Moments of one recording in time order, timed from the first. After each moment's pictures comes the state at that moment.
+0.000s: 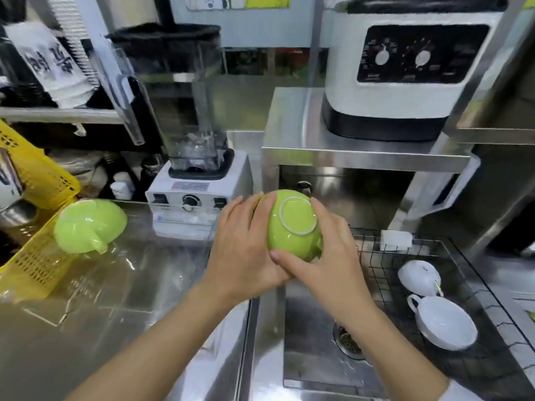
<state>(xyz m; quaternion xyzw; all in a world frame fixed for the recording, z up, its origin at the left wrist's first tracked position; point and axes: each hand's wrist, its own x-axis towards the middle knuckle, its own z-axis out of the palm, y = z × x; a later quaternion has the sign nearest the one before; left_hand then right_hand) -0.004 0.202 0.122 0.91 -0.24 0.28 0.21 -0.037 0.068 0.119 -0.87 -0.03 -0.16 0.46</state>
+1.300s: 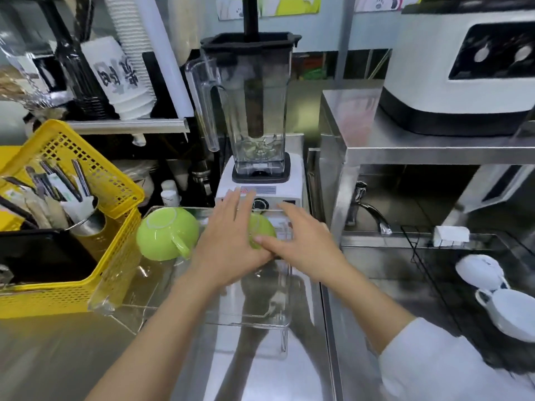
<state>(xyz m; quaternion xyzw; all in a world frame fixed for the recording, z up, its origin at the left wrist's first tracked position) 0.036 0.369 0.112 0.95 -0.18 0.12 0.22 0.025 0.217 0.113 -0.93 -0.08 -0.06 0.36</state>
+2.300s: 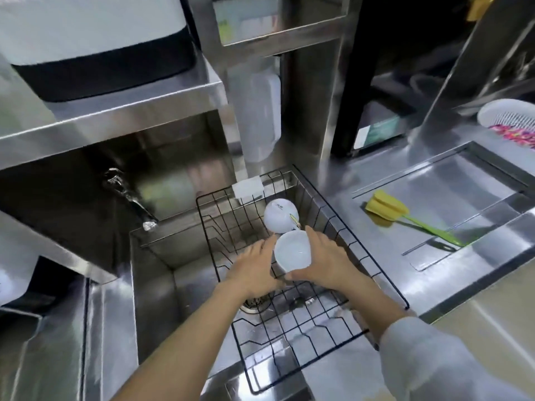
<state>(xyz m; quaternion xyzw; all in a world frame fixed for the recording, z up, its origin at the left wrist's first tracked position) 0.019 -0.057 -0.062 0.89 -0.36 -0.25 0.11 -0.072 -0.201 -0.049 -0.93 0.22 0.09 0.28</state>
